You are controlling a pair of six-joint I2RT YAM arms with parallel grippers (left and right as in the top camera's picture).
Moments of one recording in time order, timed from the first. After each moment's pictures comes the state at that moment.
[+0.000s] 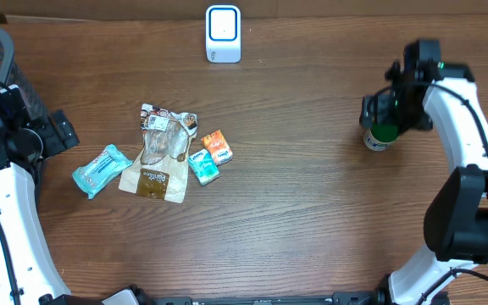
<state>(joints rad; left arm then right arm) 0.47 1.41 1.34 -0.93 -0.01 -0.02 -0.08 1.89 1.58 -1.08 -0.03 -0.01</state>
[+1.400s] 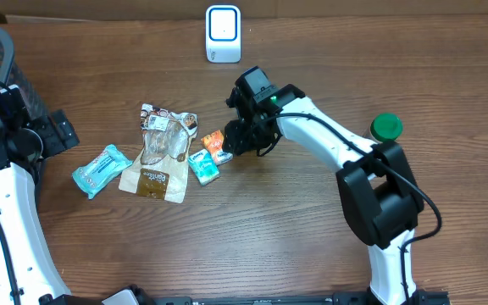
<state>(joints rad) 0.47 1.41 1.34 -0.93 -0.01 -0.02 0.57 2.15 1.63 -0.78 -0.39 0.27</state>
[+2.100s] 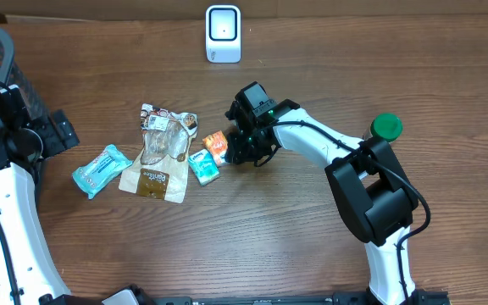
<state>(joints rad) 0.47 1.41 1.34 -0.93 -0.01 -0.02 0.58 2.17 1.51 -0.63 -0.44 0.31</state>
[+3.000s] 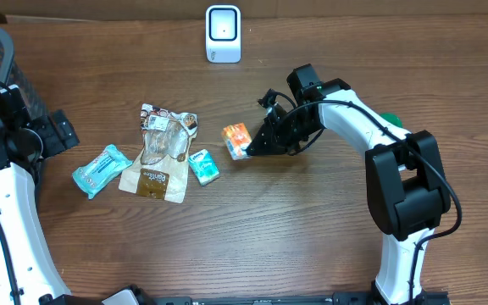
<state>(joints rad) 0.47 1.41 1.34 -0.93 -0.01 -0.02 0.35 2.11 1.50 -0.87 -0.97 0.09</state>
